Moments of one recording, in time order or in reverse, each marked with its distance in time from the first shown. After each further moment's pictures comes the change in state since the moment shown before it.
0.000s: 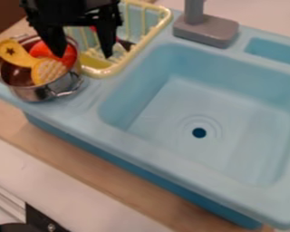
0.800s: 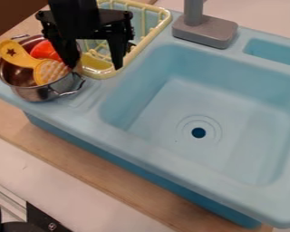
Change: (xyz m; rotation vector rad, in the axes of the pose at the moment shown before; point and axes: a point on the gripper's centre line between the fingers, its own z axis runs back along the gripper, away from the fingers) arm -0.001 0.010 -0.025 -0.010 -0.038 -0.014
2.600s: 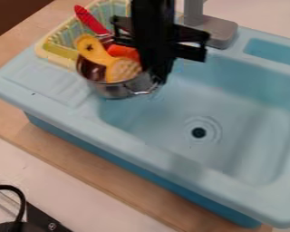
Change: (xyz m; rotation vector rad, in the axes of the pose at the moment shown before) arm 0.025 0.093 -0.008 -0.034 -0.103 -0.257
